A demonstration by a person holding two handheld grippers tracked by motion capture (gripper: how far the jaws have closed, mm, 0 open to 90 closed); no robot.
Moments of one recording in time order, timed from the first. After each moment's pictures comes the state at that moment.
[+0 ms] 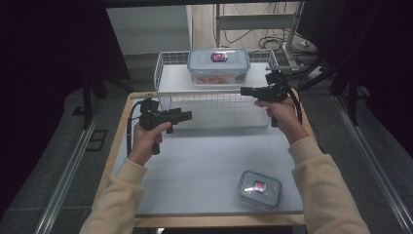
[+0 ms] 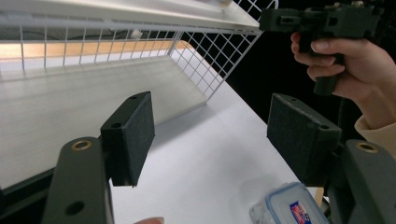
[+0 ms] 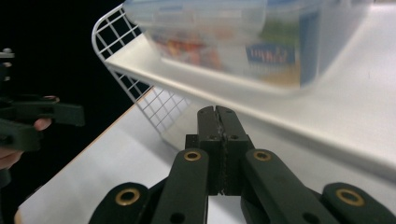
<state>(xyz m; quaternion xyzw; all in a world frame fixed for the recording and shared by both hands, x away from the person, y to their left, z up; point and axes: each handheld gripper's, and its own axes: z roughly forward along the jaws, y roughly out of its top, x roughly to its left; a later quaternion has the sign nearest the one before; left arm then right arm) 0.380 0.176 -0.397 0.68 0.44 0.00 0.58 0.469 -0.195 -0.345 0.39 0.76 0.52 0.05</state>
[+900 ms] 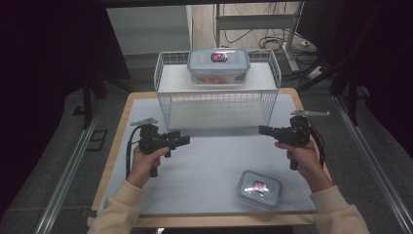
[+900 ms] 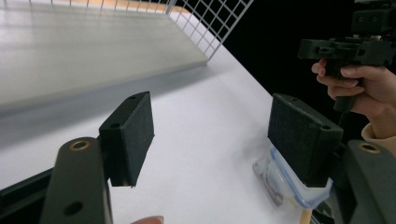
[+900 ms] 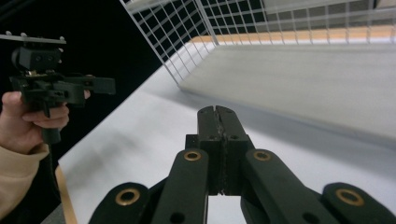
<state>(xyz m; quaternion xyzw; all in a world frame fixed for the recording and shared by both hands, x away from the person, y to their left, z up) 0.343 0.181 -0.454 0.70 0.45 -0.01 0.56 0.380 -0.264 -0.419 0.40 0.73 0.55 0.01</state>
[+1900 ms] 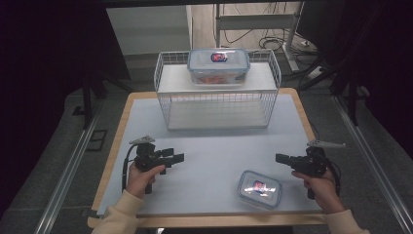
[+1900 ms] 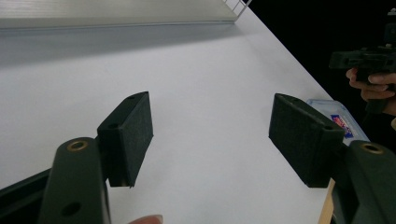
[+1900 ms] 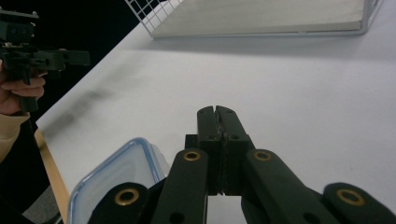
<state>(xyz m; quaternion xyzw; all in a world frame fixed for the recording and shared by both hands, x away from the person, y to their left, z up) 0.314 0.194 -0.498 0.71 0.47 -0.01 0.52 0.332 -0.319 -0.479 0.44 0.74 0.51 0.01</state>
